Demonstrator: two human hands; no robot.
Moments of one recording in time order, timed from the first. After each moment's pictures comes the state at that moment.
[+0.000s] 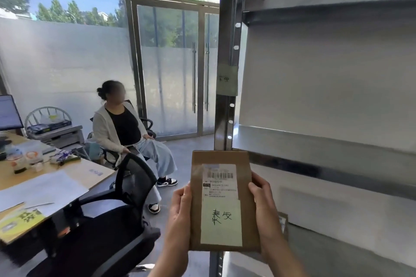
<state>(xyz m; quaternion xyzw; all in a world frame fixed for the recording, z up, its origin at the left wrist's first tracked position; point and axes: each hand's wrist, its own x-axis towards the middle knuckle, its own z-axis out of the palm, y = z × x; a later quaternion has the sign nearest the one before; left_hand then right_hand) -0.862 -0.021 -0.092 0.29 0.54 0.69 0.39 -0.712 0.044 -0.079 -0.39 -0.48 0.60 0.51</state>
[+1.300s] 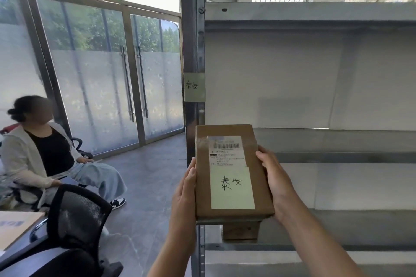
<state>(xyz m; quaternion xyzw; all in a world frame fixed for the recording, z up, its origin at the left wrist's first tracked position) -0.889 0.017 -0.046 0.43 0.37 0.64 0.52 -0.710 0.030 -0.001 -0.46 -0.38 0.53 0.61</state>
